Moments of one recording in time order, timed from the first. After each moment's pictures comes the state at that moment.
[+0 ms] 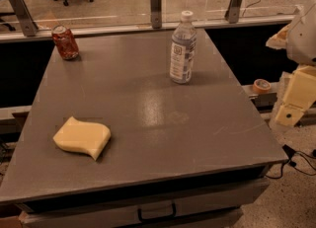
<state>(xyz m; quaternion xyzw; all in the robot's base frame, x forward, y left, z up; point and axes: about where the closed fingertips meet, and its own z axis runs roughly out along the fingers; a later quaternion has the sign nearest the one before) 0.438 -0.217 0.977 -0.60 0.78 -0.03 0.16</state>
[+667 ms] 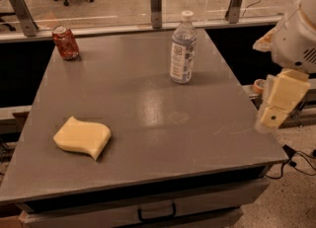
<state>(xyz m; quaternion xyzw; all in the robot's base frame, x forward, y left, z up) 0.444 -0.192 0.969 -0.62 0.77 -0.02 0.17</state>
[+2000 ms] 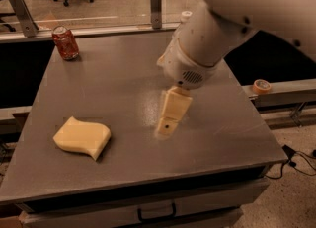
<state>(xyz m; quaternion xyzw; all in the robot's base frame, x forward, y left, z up) 0.473 -0.010 0.913 -0.69 0.68 0.08 0.22</state>
